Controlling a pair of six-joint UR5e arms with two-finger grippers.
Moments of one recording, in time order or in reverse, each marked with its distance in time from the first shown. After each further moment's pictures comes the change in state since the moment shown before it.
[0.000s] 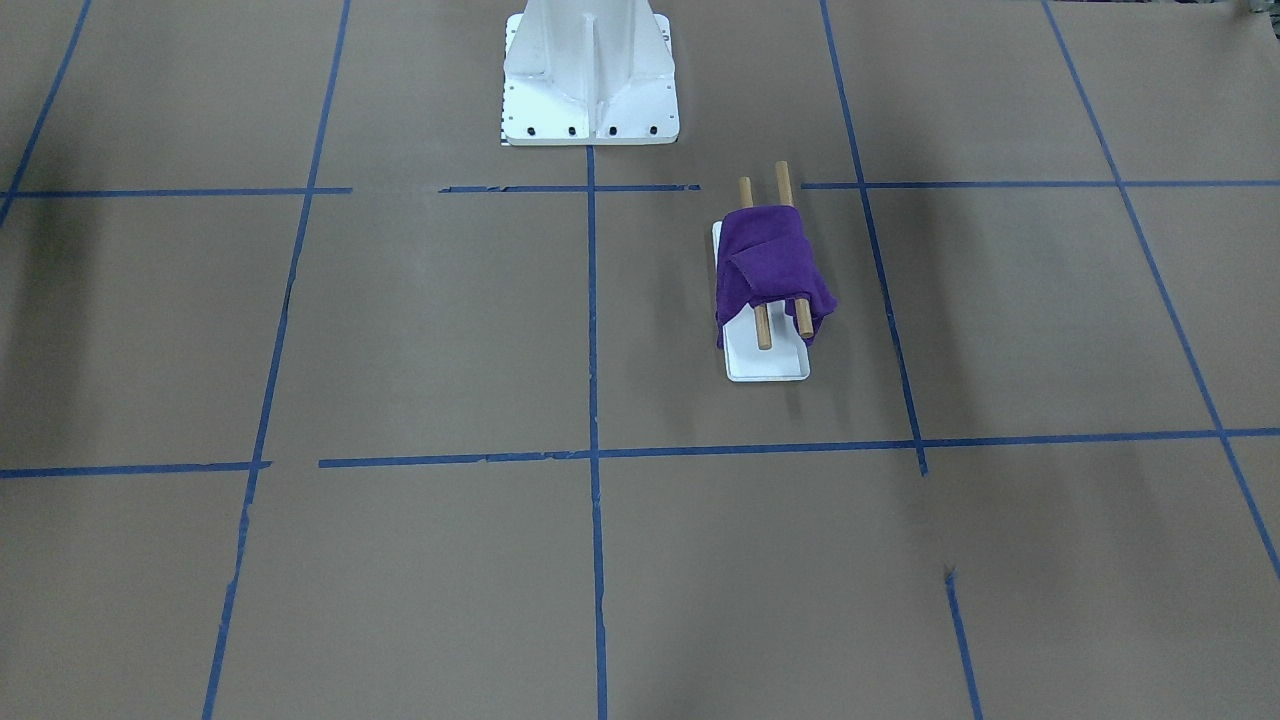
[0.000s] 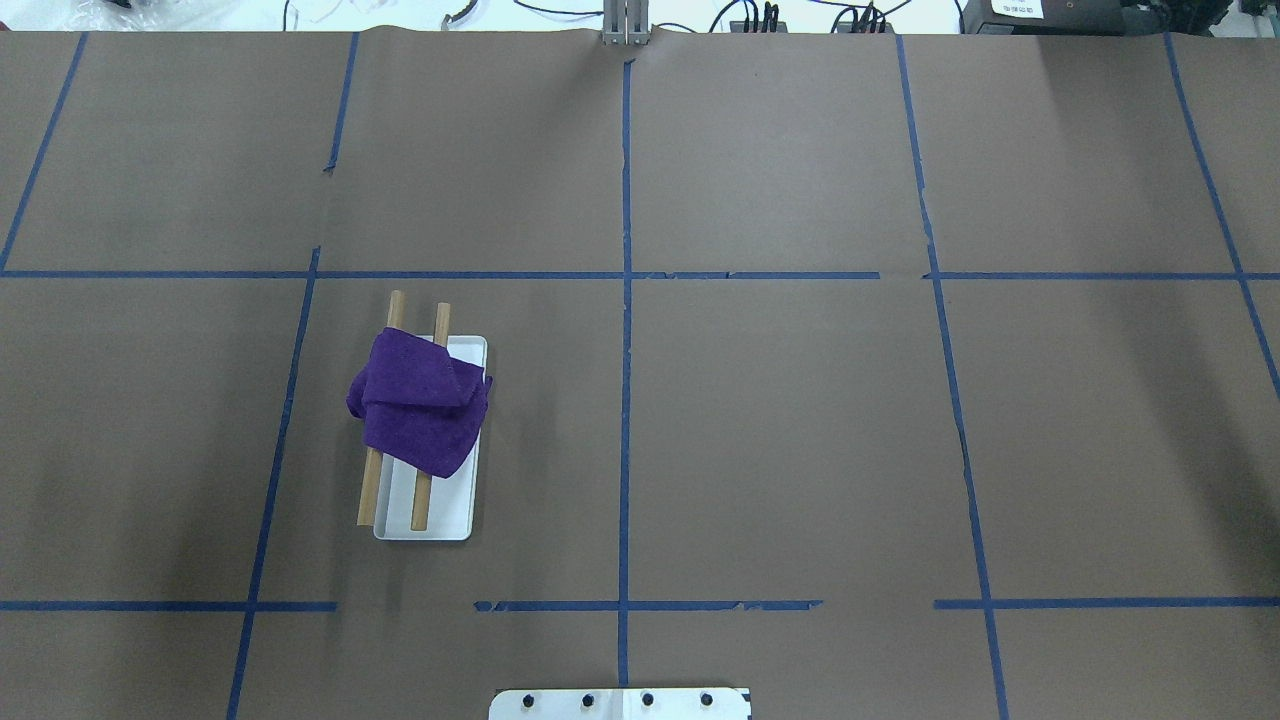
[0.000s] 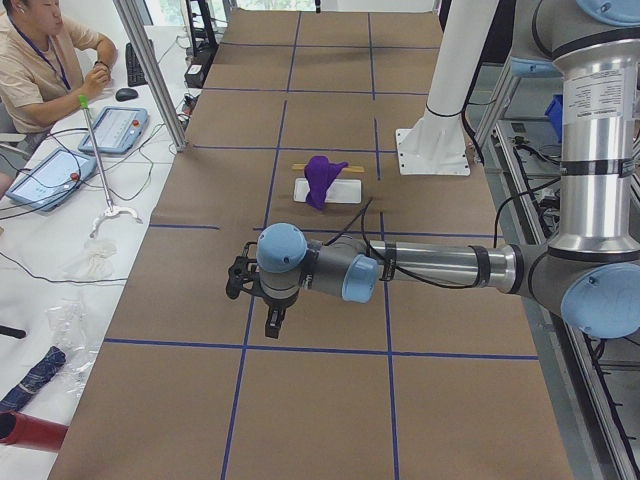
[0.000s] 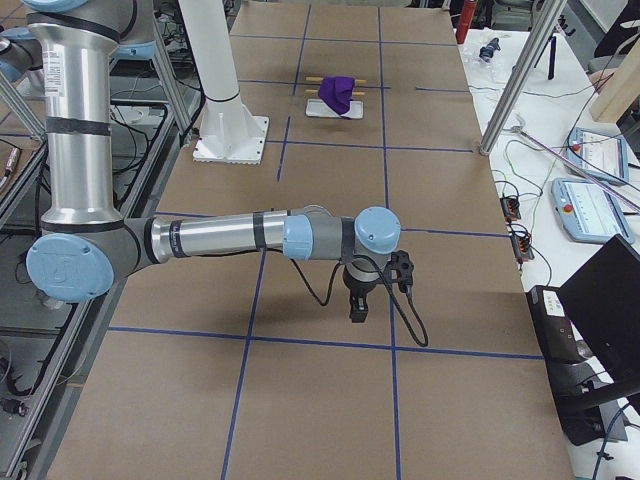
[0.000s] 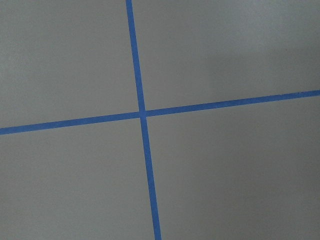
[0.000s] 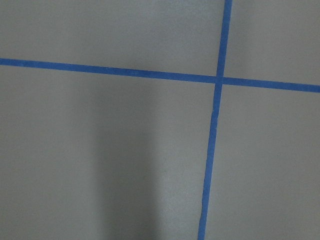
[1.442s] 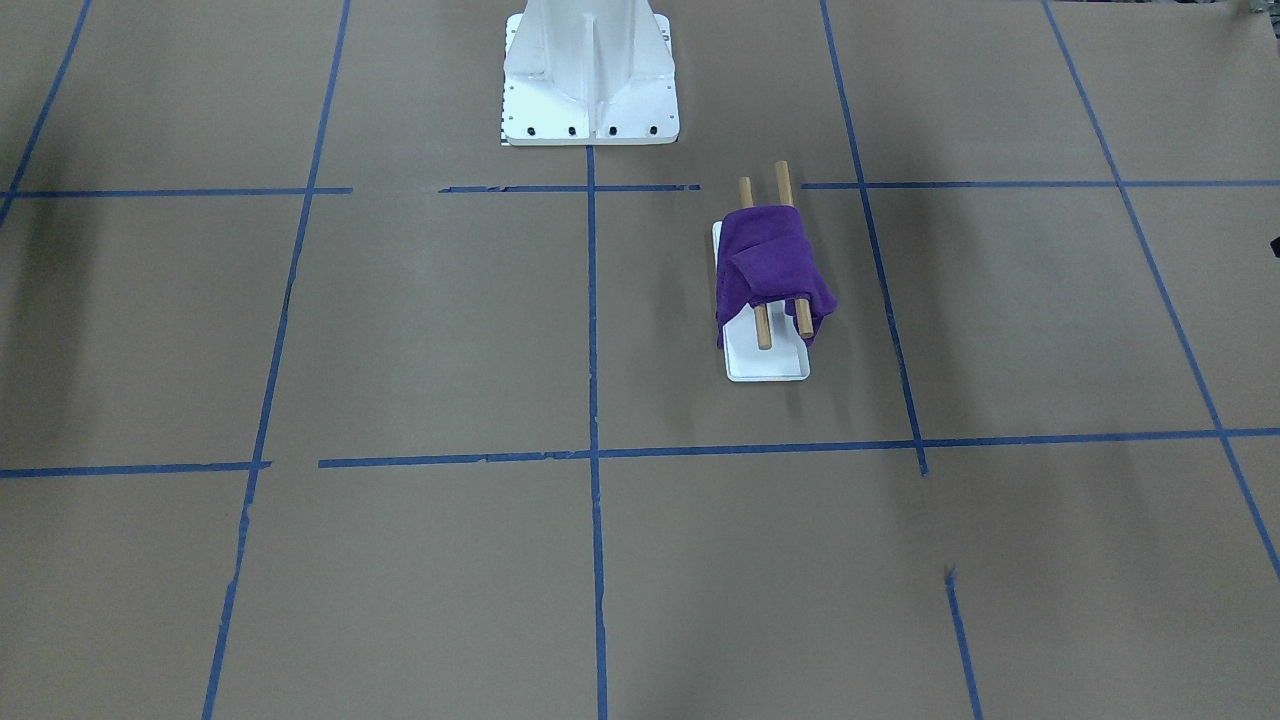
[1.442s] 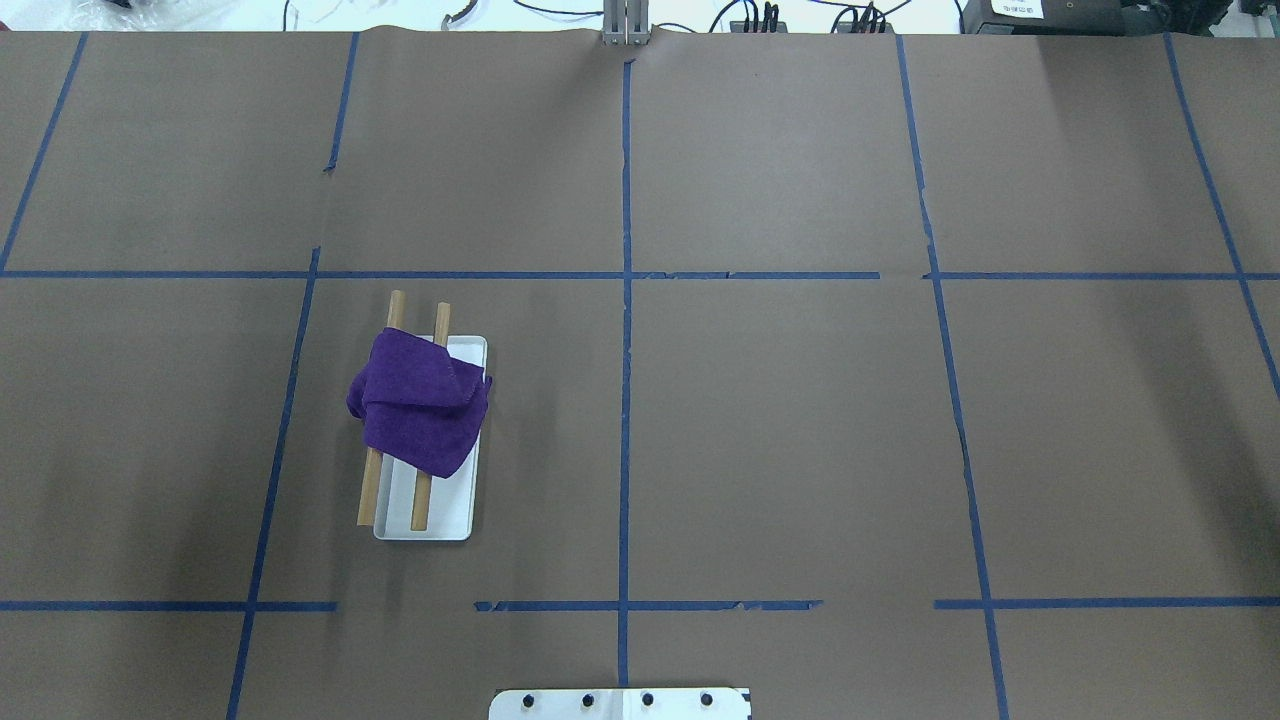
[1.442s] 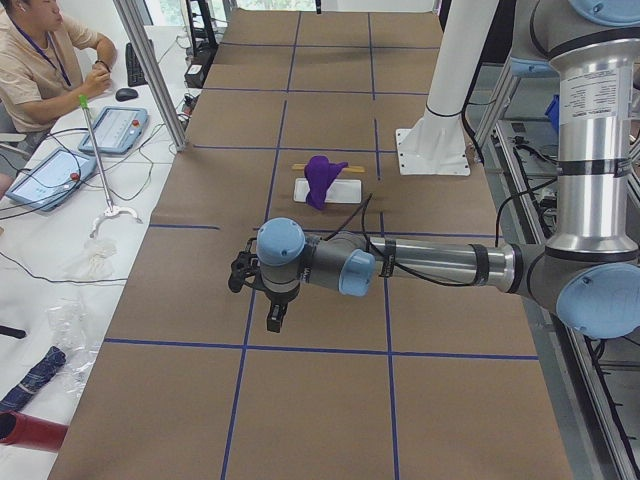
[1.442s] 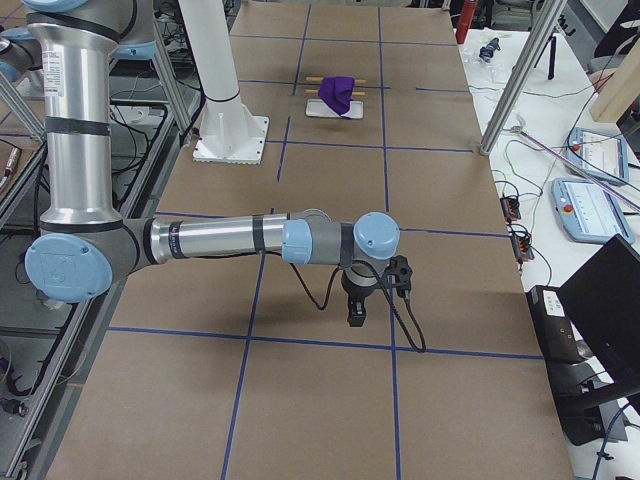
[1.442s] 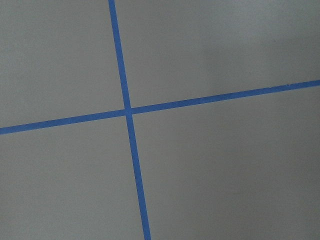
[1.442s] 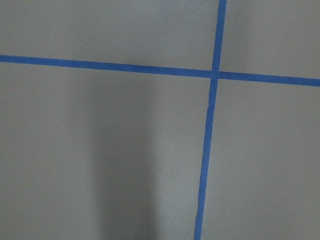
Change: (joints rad) left arm 0.040 0.002 -0.012 0.011 0.009 -0.002; right arm 0.000 -0.004 -0.018 0.006 0.000 -0.005
